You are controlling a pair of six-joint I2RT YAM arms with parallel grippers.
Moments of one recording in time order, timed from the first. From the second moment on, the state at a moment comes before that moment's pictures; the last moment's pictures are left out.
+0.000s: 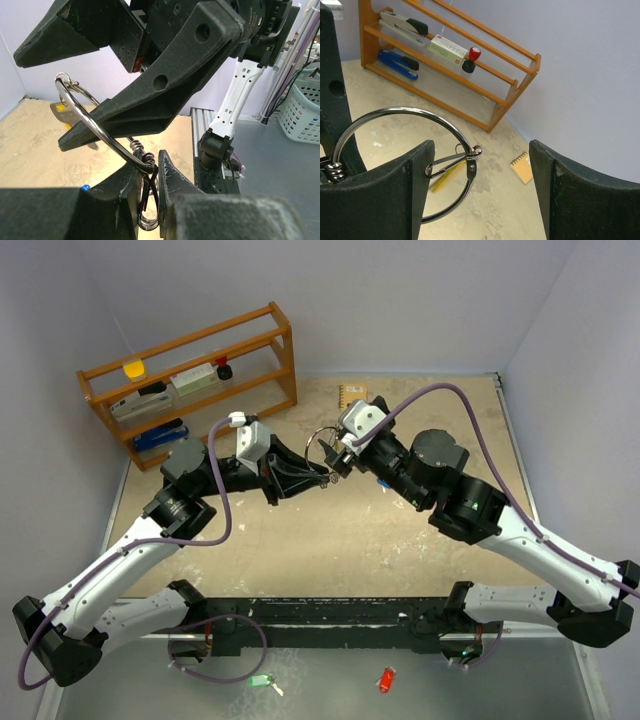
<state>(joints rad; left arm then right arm) -0.69 0.96 0.97 0.23 0.76 -0.23 1.03 1.10 1.33 -0.20 0.27 -0.44</state>
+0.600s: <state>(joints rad) -0.70 0.96 0.97 0.23 0.77 -0.25 1.04 1.13 1.33 -0.18 0.26 -0.50</state>
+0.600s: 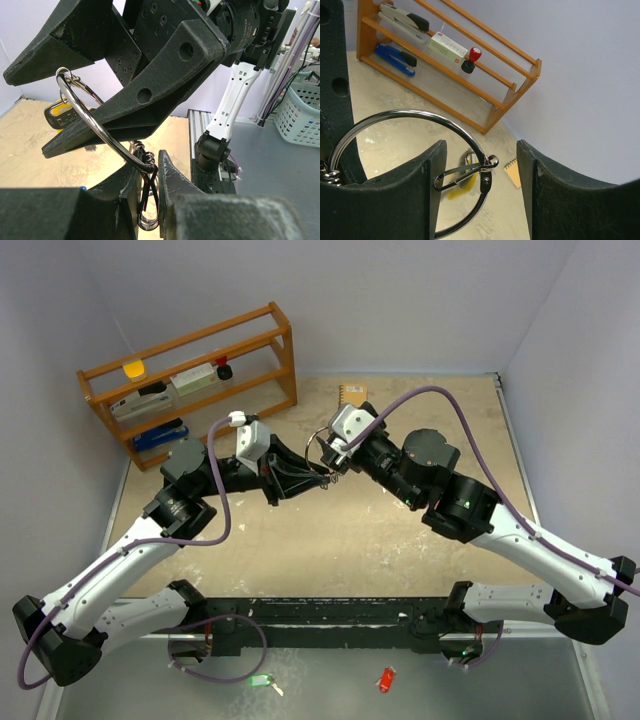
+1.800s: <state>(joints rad) -0.72 0.86 0.90 0.13 0.55 -0.19 1.05 1.13 1.31 -0.12 0.31 -0.57</state>
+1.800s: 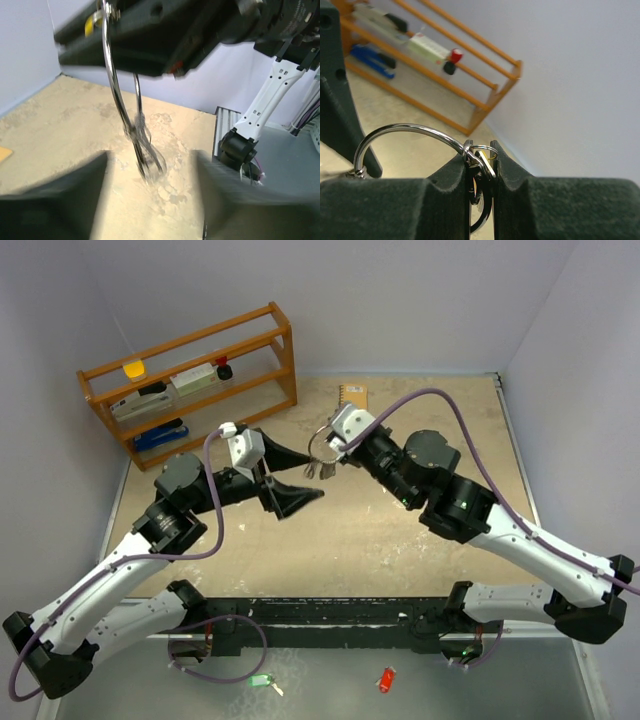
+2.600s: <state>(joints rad) -0.72 0.95 0.97 0.43 0.30 -0.18 1.02 1.10 1.31 -0.04 0.40 -0.58</state>
